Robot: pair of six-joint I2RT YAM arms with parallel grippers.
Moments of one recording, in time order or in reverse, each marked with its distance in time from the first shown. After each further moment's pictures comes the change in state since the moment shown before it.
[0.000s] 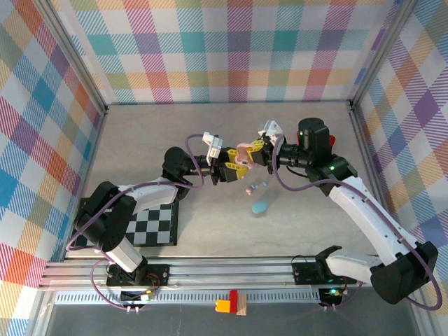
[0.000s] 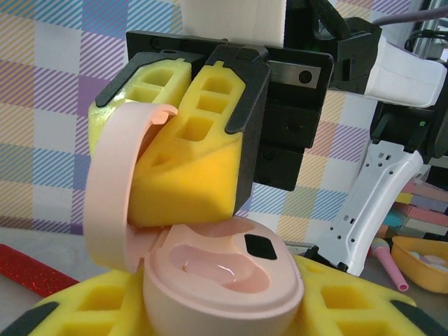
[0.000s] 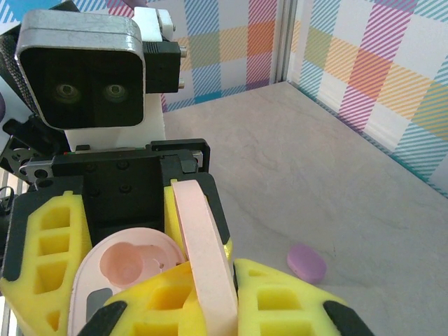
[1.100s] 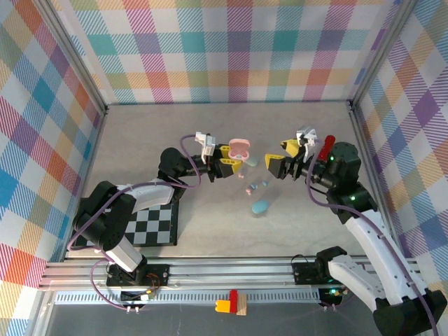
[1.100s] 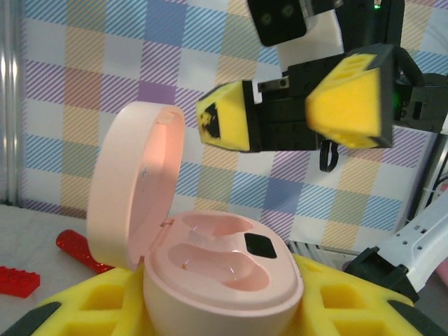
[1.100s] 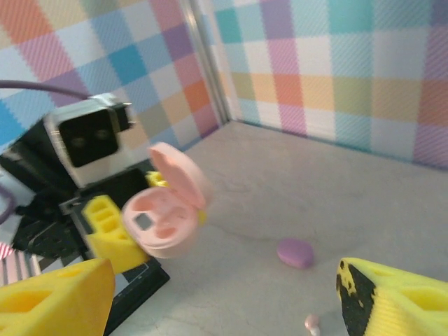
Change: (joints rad) left arm 0.069 0.000 -0.058 0.003 -0.098 0.066; right arm -0.162 -0.289 -0.276 0.177 0.065 0.444
